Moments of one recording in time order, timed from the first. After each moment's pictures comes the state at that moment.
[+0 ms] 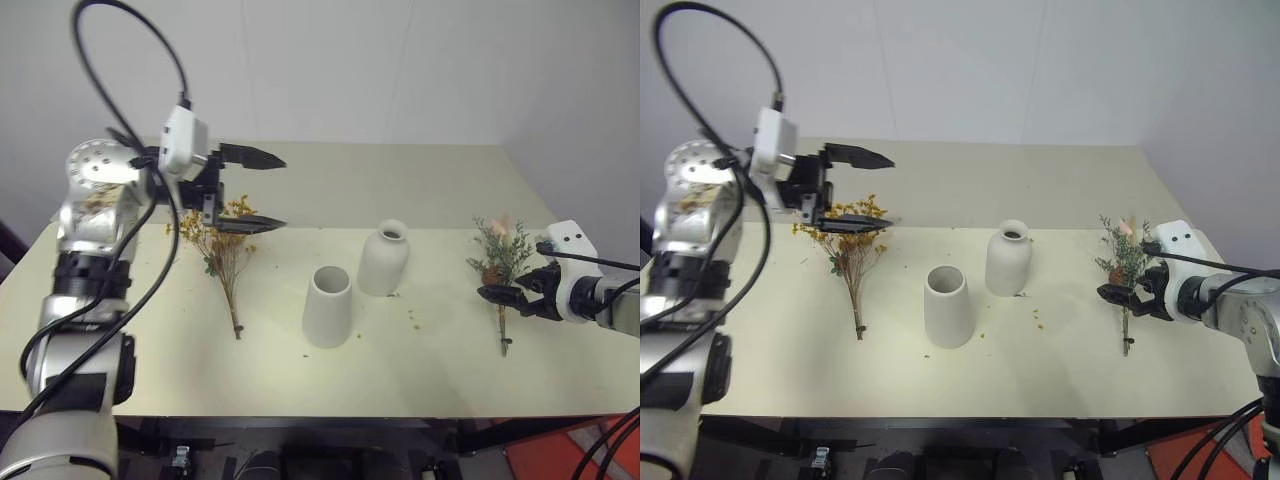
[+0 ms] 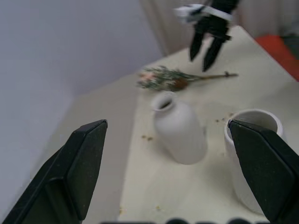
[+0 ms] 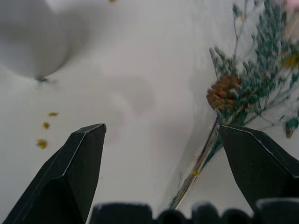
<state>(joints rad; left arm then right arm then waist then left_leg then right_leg) -1.18 0.65 -0.08 0.61 -0.38 -0.06 -1.59 -0.46 -0.99 -0.20 -0.07 0.57 1.21 0.53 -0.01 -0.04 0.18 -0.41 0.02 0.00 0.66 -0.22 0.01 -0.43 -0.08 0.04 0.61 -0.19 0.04</state>
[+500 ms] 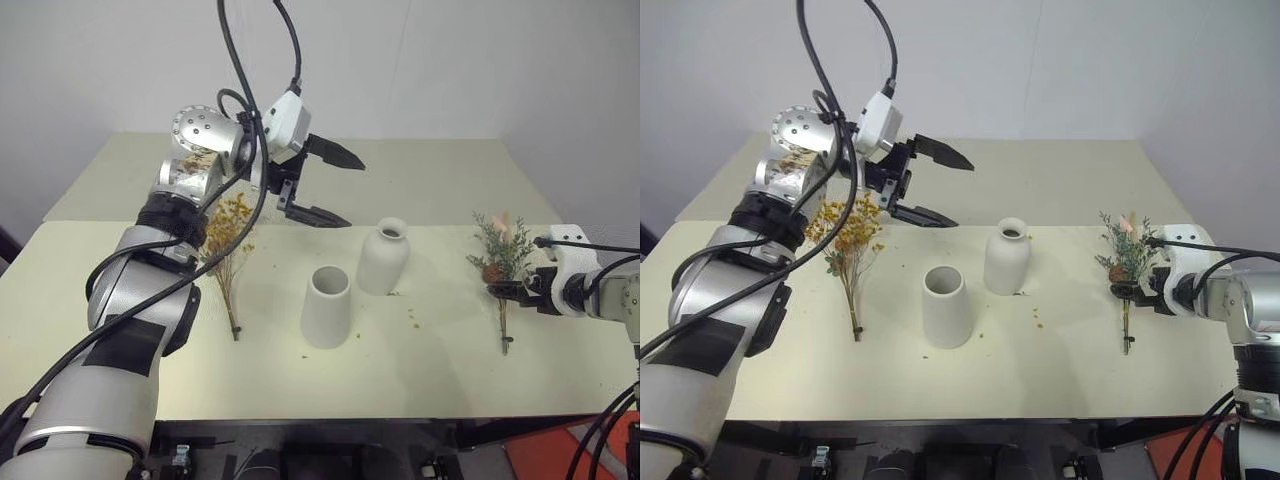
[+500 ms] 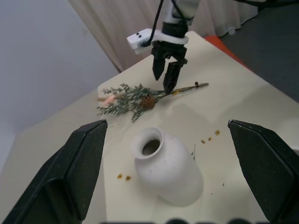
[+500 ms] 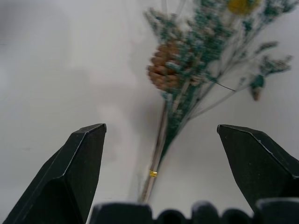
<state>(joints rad) -1.46 0.48 -0.40 0.96 -0.44 -0.25 -1.61 -0.60 -0.91 -0.17 0.13 0.45 1.30 0.45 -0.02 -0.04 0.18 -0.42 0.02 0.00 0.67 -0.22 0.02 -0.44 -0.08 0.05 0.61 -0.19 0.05</state>
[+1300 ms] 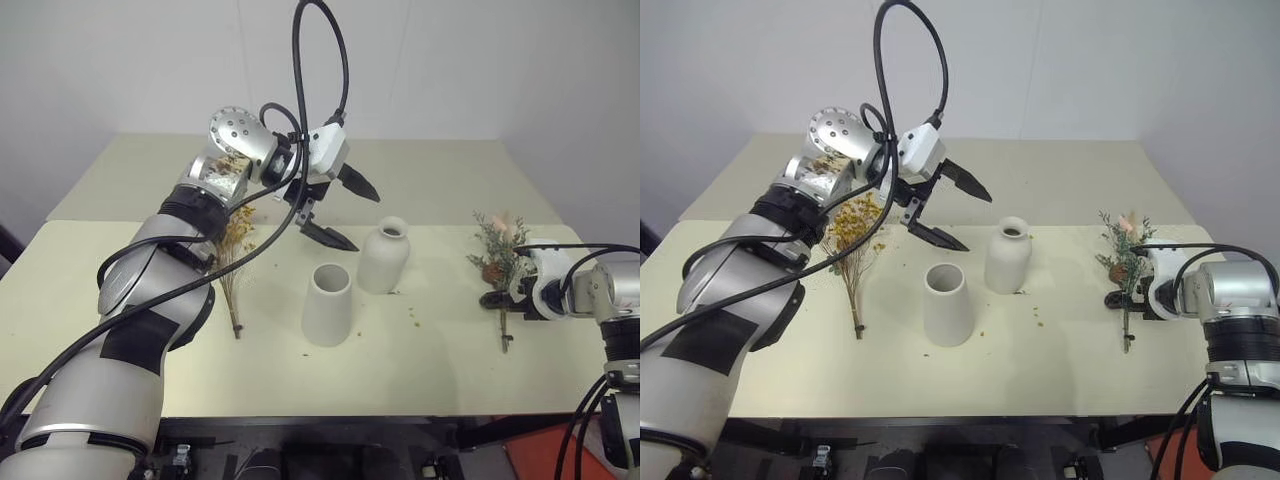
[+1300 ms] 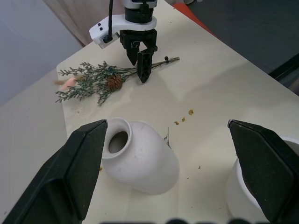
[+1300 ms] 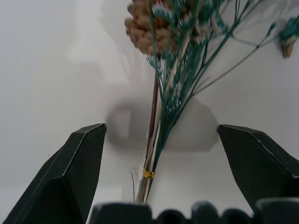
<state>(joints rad) -1.53 0.44 -0.61 1.04 -0.45 -0.28 -1.61 -0.74 -0.86 -0.05 0.40 0.35 1.31 0.49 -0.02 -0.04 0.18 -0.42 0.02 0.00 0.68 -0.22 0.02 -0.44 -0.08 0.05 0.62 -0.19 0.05</state>
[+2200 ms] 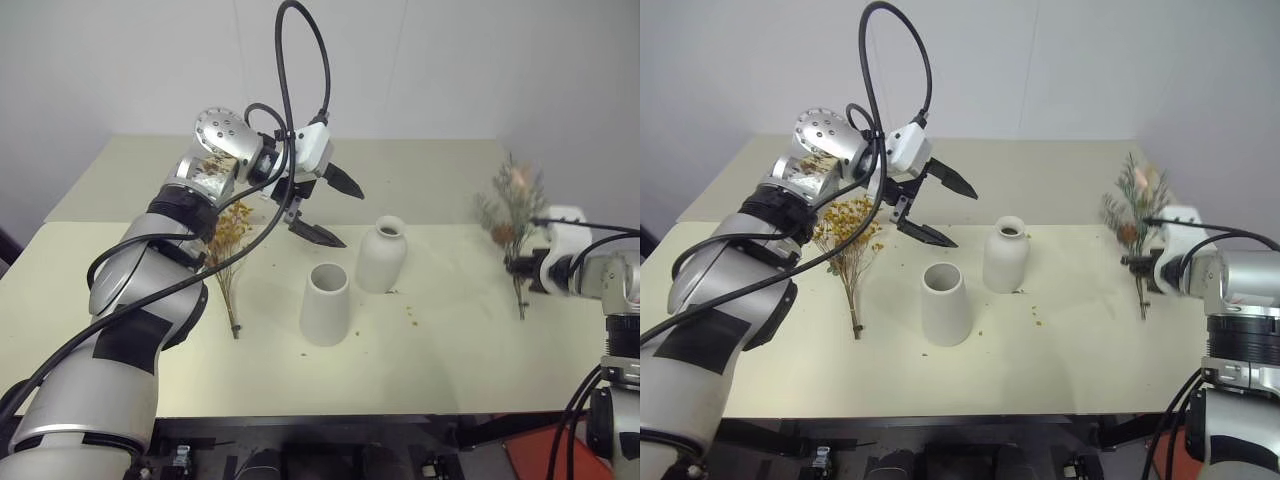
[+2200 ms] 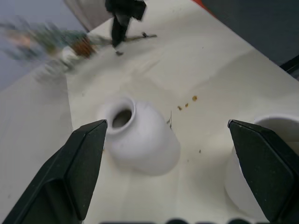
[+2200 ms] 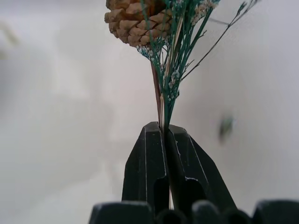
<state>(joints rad) -1.53 0.49 -0.58 1.09 -0.43 -0.30 -1.61 -0.76 -0.74 -0.30 0.12 0.30 1.23 0.32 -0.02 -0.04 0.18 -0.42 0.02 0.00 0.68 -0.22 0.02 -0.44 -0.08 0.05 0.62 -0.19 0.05</state>
